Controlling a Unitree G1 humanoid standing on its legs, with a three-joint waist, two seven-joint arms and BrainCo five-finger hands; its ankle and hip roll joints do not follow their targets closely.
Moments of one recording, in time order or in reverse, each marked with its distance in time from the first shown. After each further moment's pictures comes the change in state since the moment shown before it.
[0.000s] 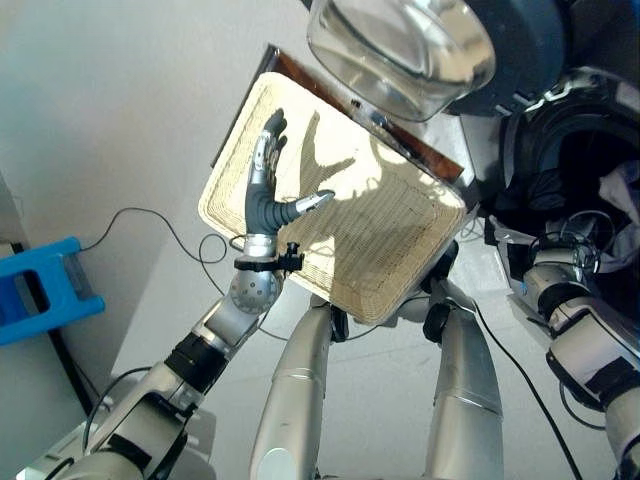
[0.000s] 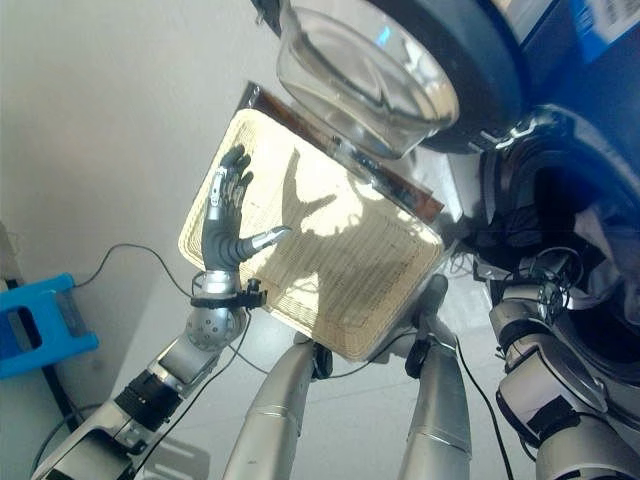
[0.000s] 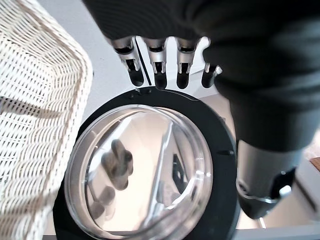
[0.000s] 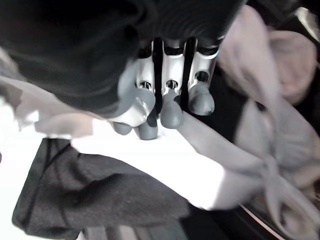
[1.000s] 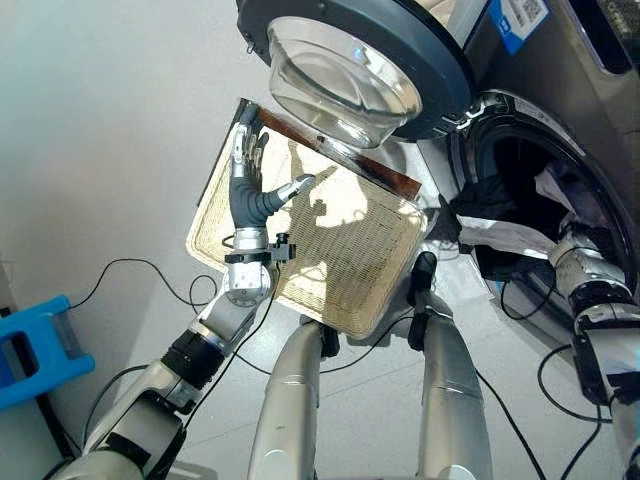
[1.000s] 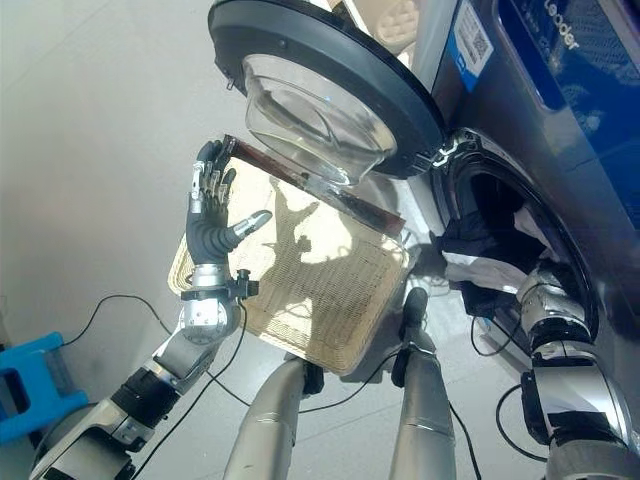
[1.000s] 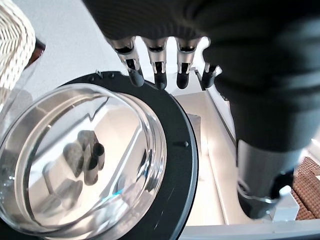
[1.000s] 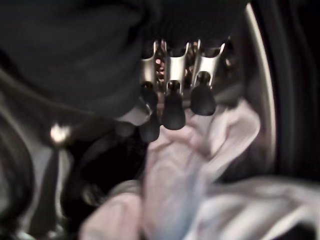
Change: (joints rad) left arm -0.065 0.004 0.028 0.010 -0.109 0.031 0.026; right arm 0.013 -0.009 -0.670 -0.216 1.557 -0.687 -0.740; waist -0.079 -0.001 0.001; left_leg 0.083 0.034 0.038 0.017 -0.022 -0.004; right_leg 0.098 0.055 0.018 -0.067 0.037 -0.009
